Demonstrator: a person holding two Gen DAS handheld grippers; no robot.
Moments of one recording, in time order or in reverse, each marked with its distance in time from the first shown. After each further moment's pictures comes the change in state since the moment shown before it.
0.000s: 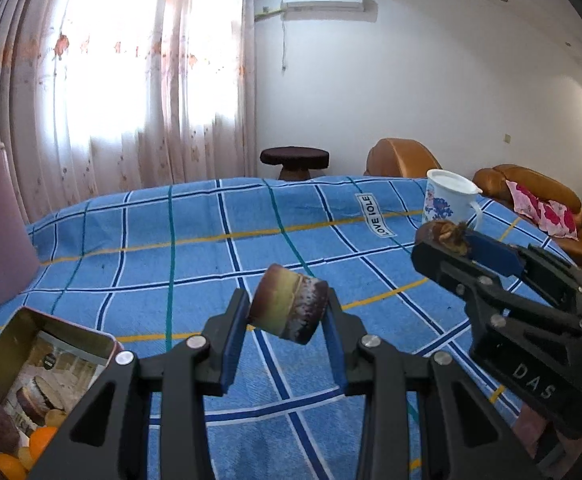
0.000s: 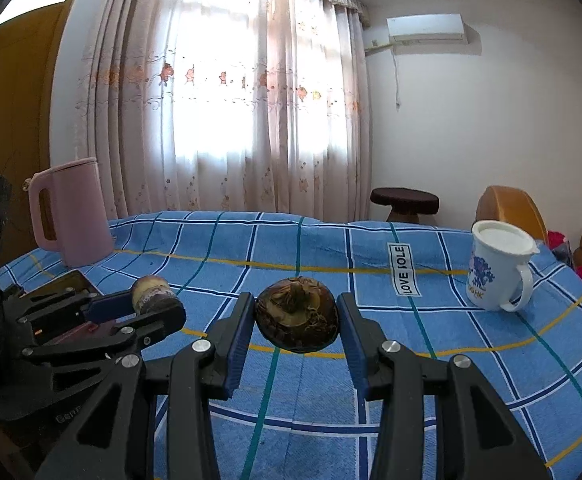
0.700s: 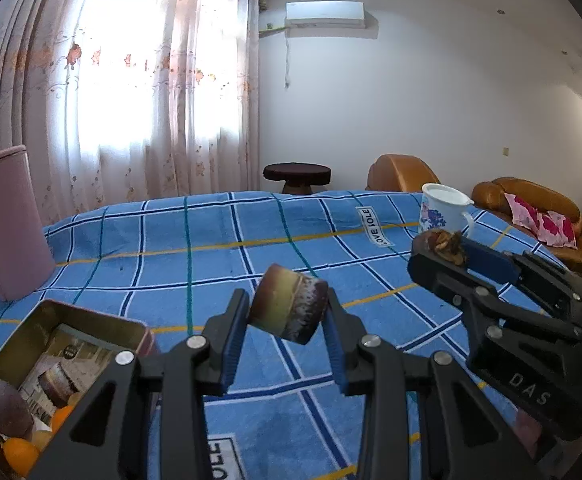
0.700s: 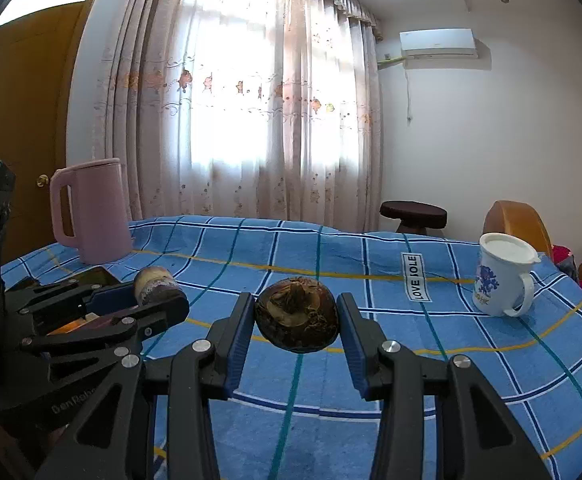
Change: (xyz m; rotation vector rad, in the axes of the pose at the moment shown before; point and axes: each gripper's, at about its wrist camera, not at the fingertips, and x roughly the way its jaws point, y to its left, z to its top) left arm -0.031 0.017 -0.011 -0.022 -0.060 0.001; right arm -0.024 0.022 -0.005 -0.024 -0.034 0.041
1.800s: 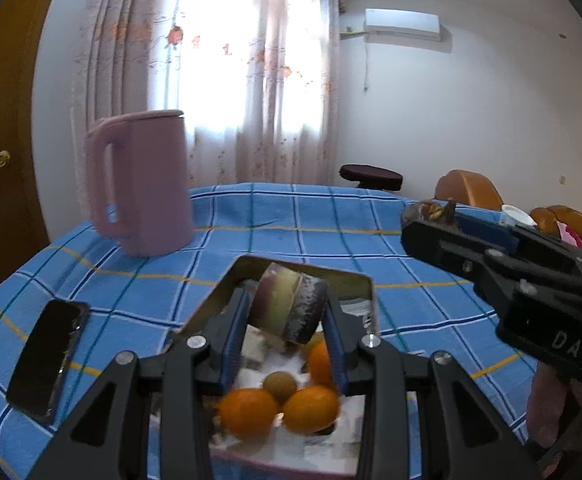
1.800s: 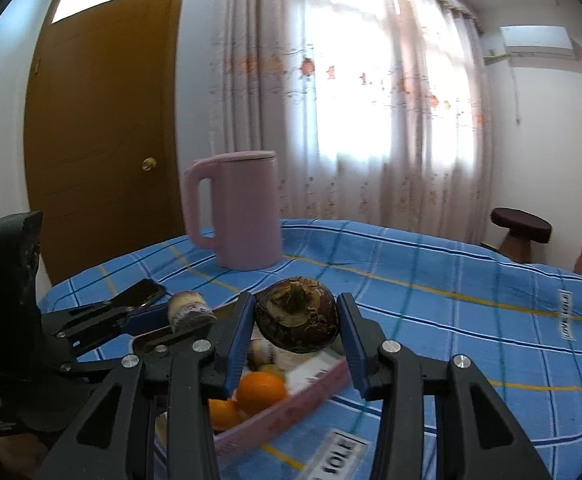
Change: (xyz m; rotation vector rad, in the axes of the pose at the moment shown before) left arm -0.097 0.139 -0.031 -0.134 0.012 0.220; right arm 0.016 0.173 0.041 -0.102 0.053 0.394
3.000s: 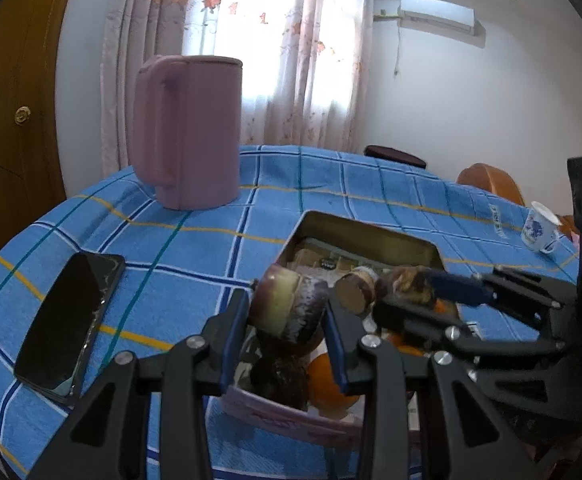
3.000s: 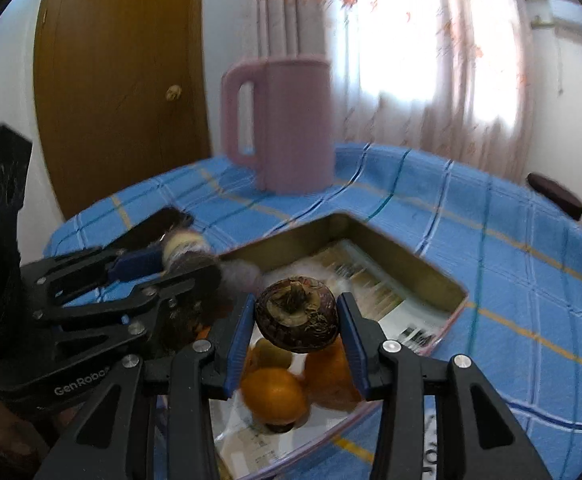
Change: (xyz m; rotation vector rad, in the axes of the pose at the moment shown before) left arm 0.011 0.053 -0.022 -0.080 0.097 0.065; right arm 0.078 0.038 -0.036 -0.030 0.268 0.104
